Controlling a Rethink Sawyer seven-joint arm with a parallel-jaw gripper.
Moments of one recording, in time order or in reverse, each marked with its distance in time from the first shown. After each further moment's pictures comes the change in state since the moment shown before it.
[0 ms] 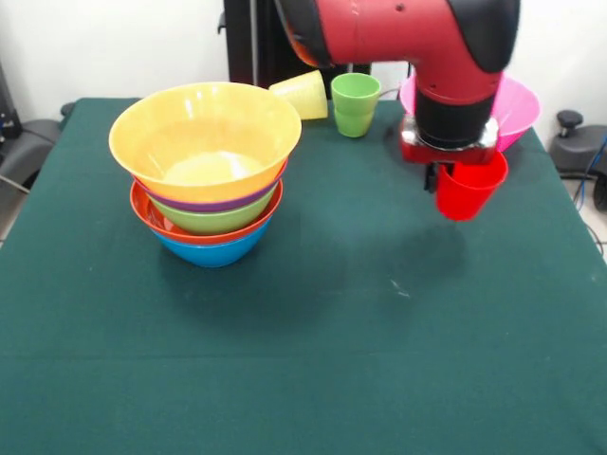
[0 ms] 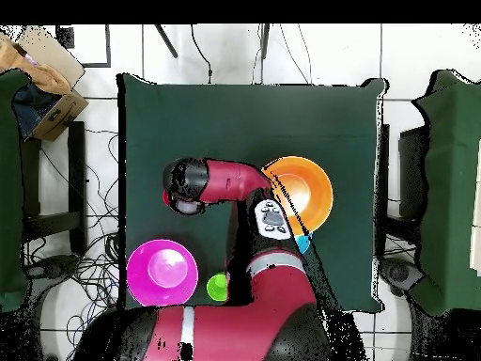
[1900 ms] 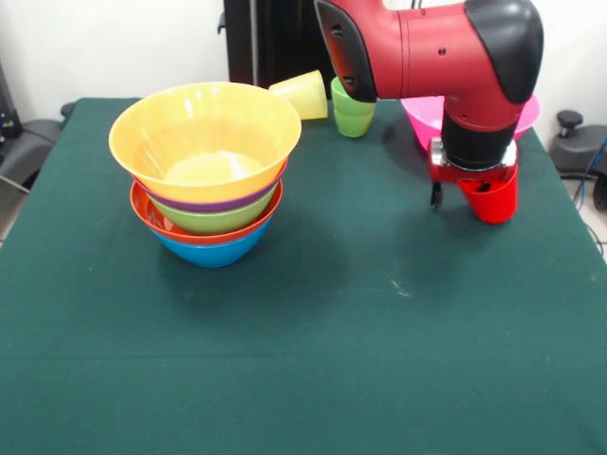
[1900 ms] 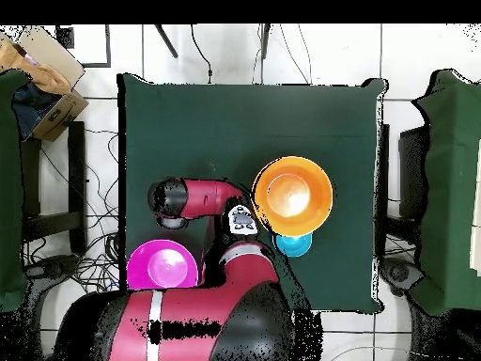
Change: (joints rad) arm 0.094 0.107 -0.013 0.034 0.001 -0.172 0.000
